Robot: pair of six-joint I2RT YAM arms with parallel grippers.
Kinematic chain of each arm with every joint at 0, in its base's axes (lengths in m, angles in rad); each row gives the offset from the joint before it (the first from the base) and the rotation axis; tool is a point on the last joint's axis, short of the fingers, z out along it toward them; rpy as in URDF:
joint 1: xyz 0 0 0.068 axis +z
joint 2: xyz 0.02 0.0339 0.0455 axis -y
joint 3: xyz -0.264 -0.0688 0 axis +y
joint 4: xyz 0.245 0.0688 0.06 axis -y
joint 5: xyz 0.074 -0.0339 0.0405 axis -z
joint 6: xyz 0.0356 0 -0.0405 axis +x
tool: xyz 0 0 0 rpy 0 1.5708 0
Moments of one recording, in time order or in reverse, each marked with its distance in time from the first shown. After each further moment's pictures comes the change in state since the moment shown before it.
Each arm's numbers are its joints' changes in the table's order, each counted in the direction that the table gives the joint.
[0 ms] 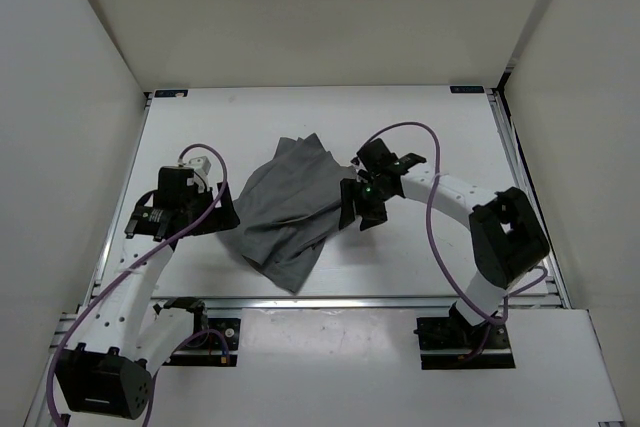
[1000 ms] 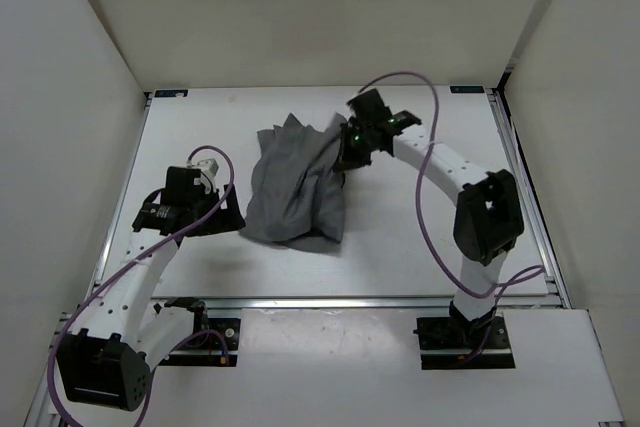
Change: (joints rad) left arm -0.025 -0.043 0.035 0.039 0.020 0.002; right arm -0.021 -0.235 -0.409 0.013 0.050 0.119
